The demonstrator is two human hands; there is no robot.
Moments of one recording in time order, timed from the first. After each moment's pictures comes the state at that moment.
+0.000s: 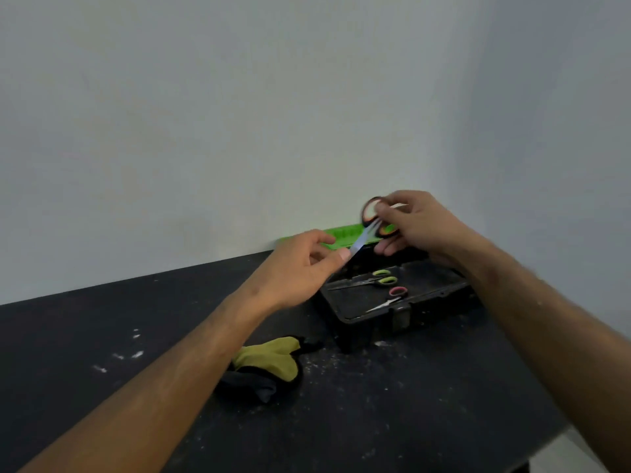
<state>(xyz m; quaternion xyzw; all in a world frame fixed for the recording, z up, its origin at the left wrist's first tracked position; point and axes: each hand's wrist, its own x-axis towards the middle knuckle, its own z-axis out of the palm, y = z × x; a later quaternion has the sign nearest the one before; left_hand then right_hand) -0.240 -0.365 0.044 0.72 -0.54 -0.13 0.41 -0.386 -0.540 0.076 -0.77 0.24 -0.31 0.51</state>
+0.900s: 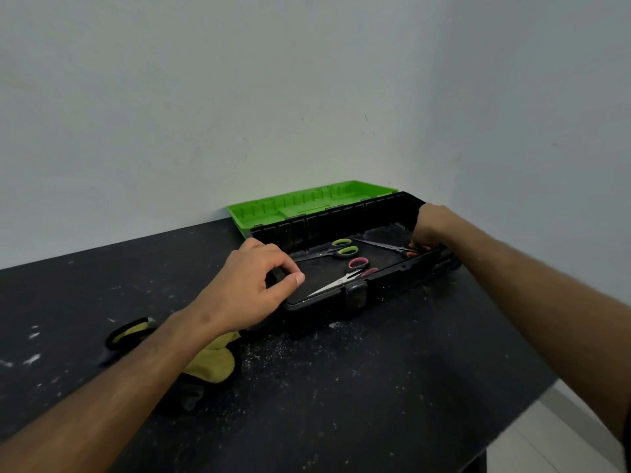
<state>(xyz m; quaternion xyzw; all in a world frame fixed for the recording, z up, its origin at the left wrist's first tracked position) -0.223 -0.408 -0.041 0.72 -0.63 -0.01 0.29 -0.420 -0.693 -0.009 -0.84 0.53 -0.02 0.06</state>
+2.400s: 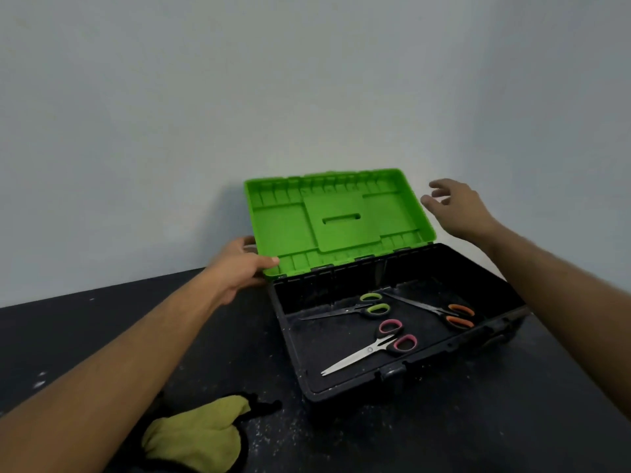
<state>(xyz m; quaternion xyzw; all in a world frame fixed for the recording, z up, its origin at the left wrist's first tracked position) -0.102 -0.499 -0.029 0.68 -0.27 -0.29 0.61 -0.368 -0.785 0.036 -0.83 0.38 -0.35 0.21</state>
